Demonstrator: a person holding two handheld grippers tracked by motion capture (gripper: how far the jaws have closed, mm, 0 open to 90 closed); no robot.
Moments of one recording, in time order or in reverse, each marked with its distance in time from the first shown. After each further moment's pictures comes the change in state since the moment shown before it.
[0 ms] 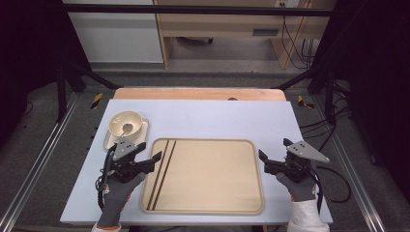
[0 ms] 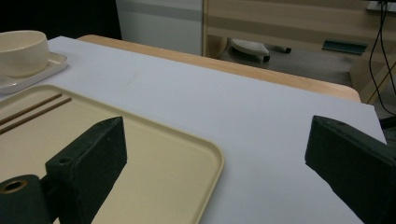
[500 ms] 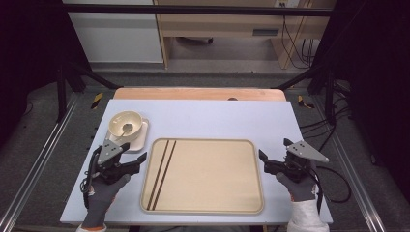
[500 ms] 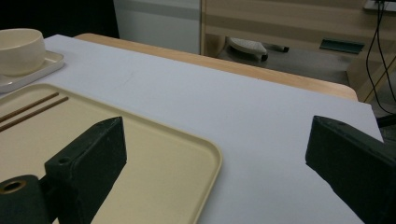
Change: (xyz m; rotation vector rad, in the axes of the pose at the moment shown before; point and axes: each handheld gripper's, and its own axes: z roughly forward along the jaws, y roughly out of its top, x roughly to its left) left arm 0.037 -0.021 -0.018 -0.003 0.067 0.032; right arm 0.000 0.000 0.000 0.008 -0.010 0.000
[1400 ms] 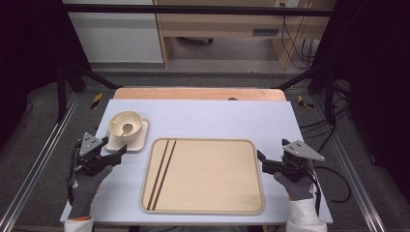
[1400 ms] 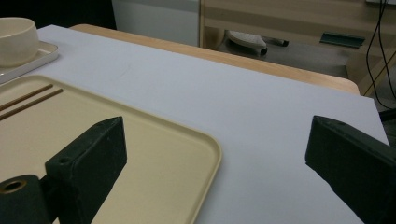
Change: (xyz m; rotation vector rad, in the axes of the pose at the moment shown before) left arm 0.061 -0.009 0.006 0.016 0.118 0.000; right arm 0.002 -0.003 0.007 0.024 -0.004 -0.008
